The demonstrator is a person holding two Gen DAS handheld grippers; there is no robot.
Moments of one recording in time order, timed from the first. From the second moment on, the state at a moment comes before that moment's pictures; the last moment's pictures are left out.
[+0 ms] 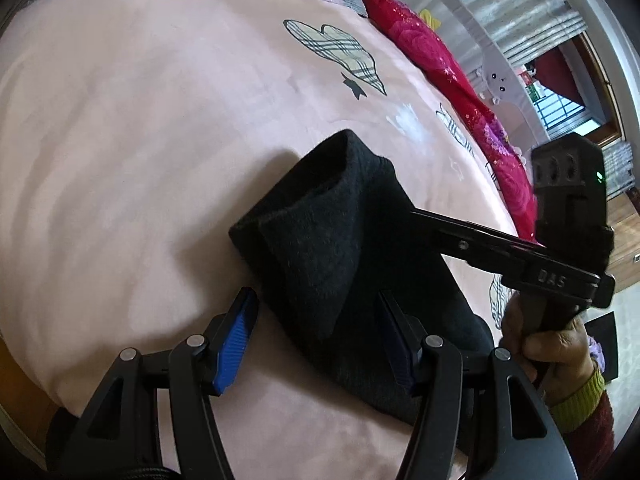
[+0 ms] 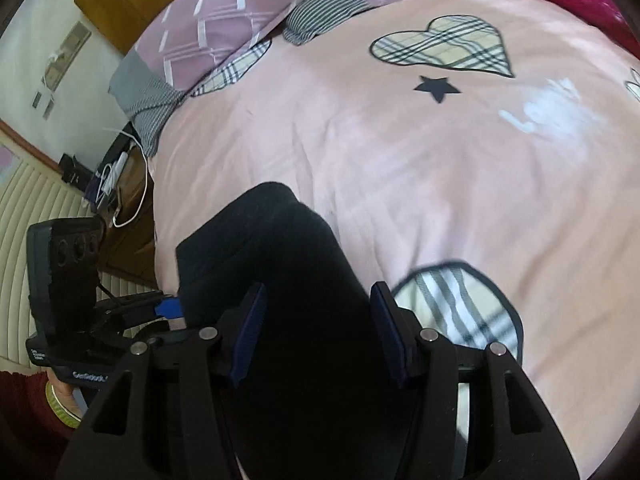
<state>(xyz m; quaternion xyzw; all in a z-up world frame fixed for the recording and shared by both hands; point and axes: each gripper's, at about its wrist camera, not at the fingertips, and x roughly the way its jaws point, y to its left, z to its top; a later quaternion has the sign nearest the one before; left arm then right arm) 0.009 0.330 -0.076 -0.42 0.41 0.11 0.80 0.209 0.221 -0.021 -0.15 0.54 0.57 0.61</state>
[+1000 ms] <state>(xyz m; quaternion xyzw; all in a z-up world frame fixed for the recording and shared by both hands) 0.025 0.224 0.066 -0.28 0.32 -0.01 0.91 0.219 0.112 0.070 -0.01 0.47 0.64 0.61</state>
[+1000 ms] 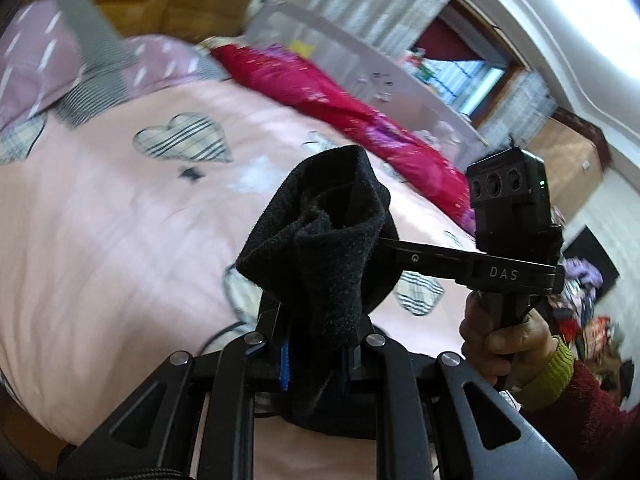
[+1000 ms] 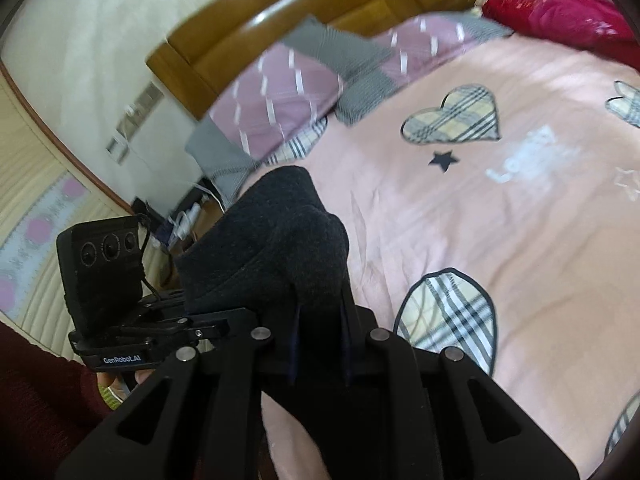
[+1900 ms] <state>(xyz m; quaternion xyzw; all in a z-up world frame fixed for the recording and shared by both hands) 0.051 -0.001 0.059 -0.12 0.38 -0.18 0.90 0.203 -0.132 0.042 0.18 0.41 0.58 0.68</state>
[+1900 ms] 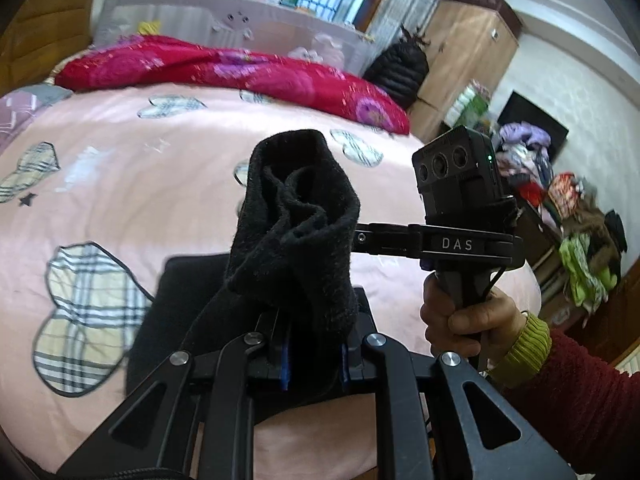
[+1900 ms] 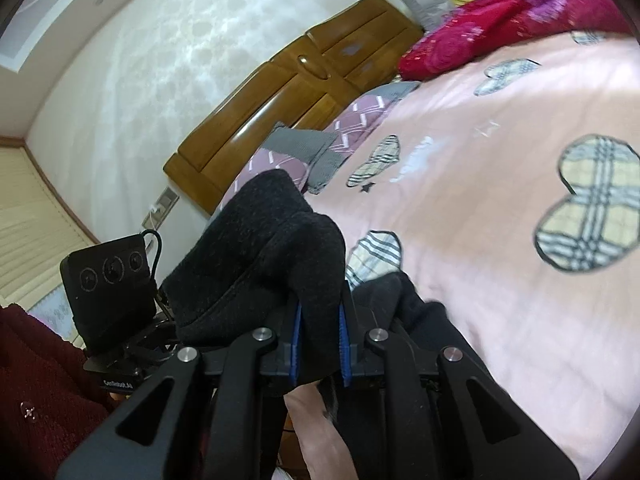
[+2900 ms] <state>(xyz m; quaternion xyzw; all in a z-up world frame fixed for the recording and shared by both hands) 0.064 -0.079 -0.014 -0.04 0.42 -0.29 0.86 0.156 -0.255 -0.008 0.19 0.44 0.35 0.80</state>
